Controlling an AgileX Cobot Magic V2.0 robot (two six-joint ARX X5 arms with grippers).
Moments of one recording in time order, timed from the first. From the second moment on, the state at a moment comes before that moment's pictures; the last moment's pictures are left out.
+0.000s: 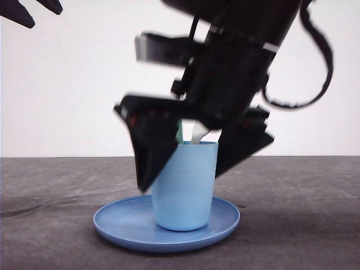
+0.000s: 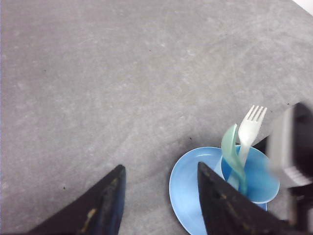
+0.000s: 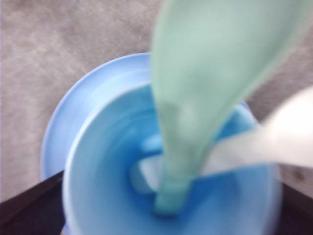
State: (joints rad) left arm -0.64 0.79 0.88 -0.62 -0.08 -0.20; right arm 0.98 1.50 0.88 -0.31 0.13 0.30
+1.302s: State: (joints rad) left arm -0.64 0.45 0.88 -0.82 -0.08 -0.20; right arm 1.00 0.69 0.88 -0.51 0.29 0.30
